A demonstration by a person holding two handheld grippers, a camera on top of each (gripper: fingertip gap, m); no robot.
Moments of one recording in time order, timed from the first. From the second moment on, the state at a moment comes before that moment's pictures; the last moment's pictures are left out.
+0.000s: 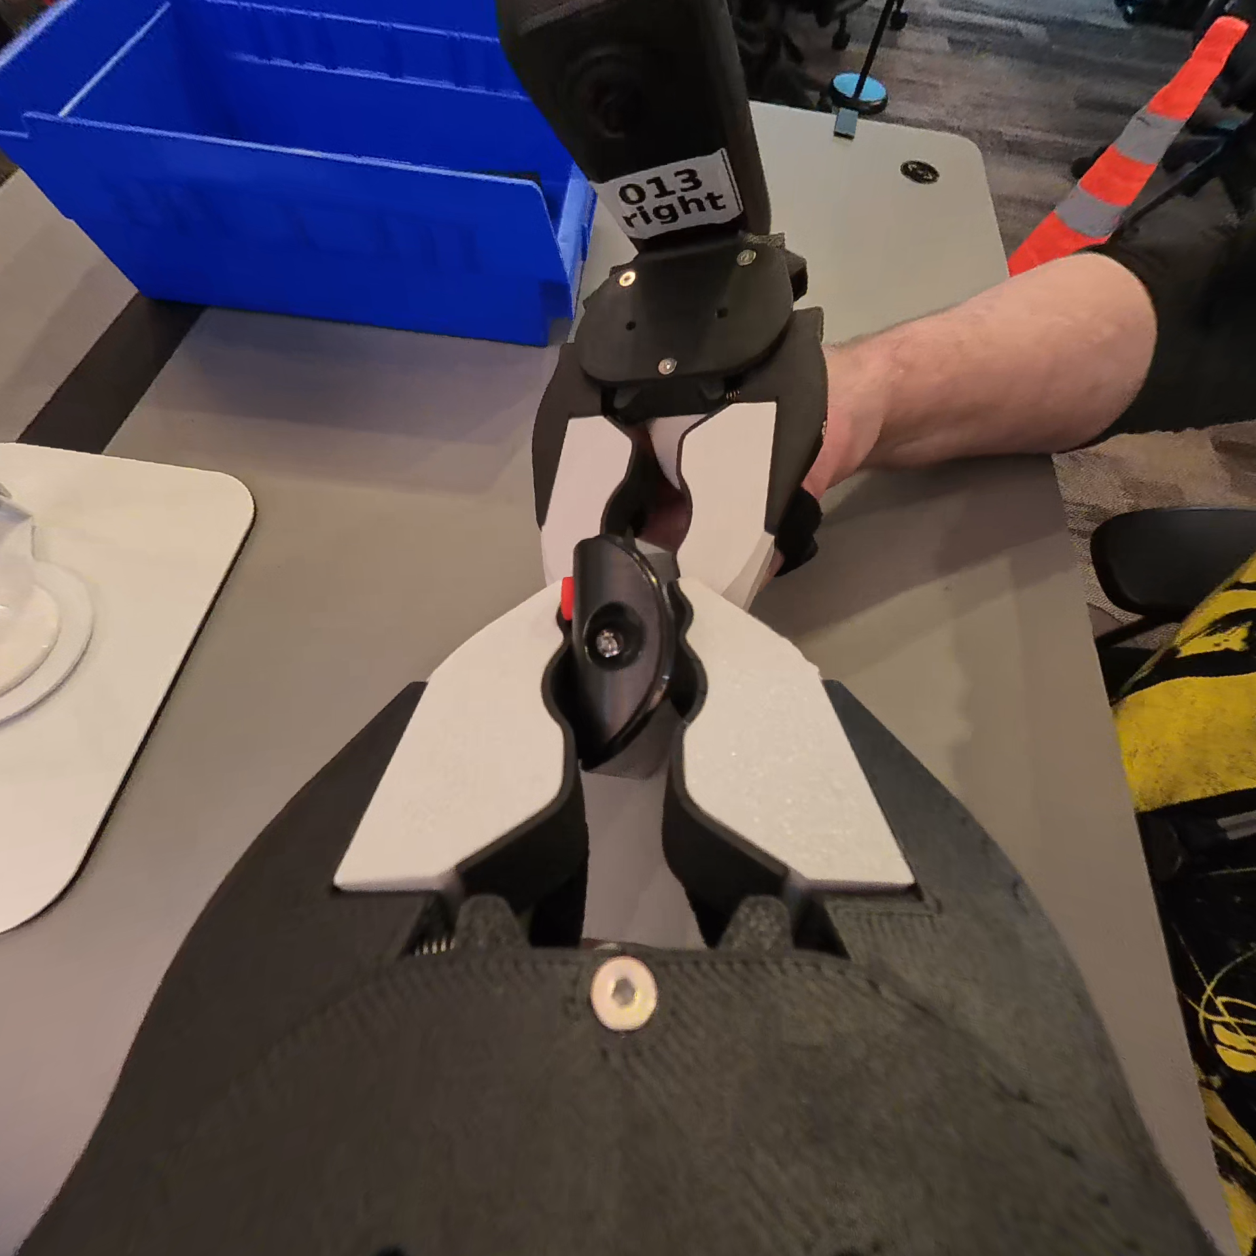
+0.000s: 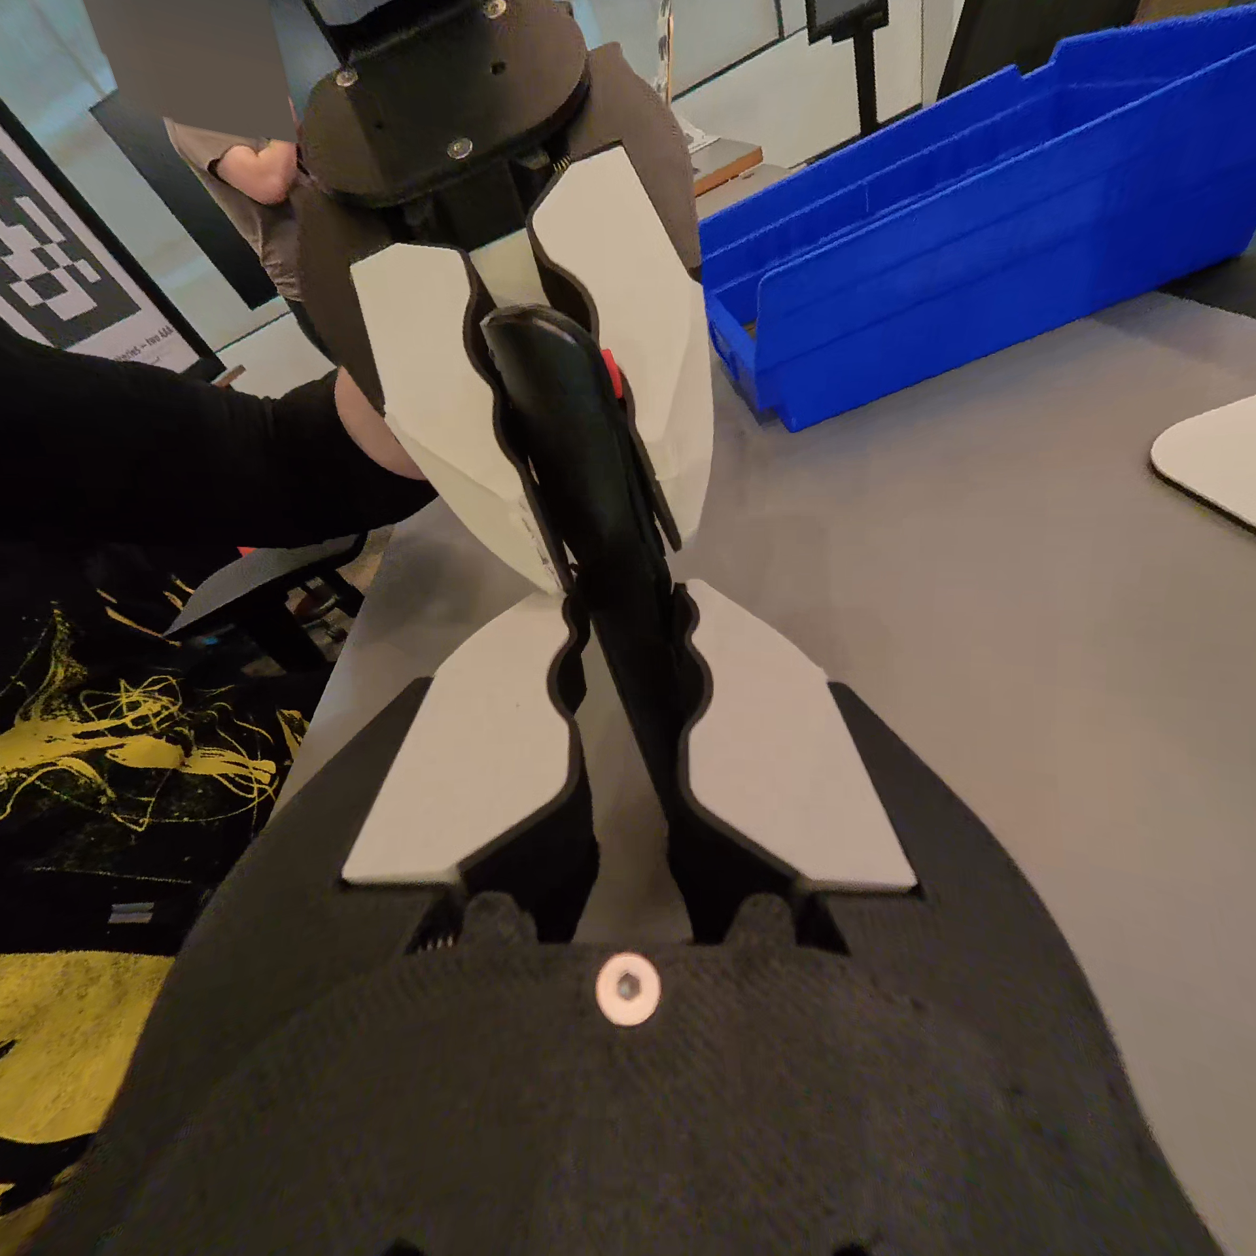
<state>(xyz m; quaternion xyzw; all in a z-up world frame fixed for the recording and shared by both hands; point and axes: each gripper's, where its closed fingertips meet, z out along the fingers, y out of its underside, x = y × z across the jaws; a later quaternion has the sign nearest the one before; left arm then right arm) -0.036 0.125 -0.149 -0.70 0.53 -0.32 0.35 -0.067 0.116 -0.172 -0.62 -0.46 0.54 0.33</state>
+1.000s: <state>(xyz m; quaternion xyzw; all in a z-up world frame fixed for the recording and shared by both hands) -0.047 0.158 -0.152 -0.73 0.42 -0.39 0.37 -0.056 0.138 -0.195 -0.71 -0.46 0.44 0.32</state>
